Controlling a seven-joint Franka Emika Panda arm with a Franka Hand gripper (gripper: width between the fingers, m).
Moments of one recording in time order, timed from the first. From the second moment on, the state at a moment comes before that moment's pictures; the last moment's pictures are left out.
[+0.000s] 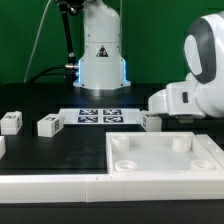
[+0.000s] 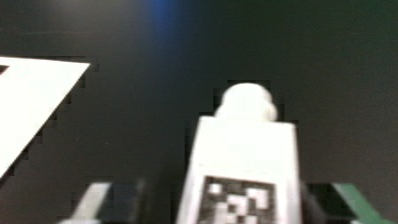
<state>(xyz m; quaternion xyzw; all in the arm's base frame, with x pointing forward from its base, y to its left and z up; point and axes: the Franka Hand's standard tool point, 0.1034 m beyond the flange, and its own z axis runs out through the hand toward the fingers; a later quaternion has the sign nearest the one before) 0.318 0.177 0.007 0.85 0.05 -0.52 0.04</state>
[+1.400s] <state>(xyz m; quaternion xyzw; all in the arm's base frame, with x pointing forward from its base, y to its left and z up) 0.352 0.167 0.097 0.89 0.06 -0.45 0.04</state>
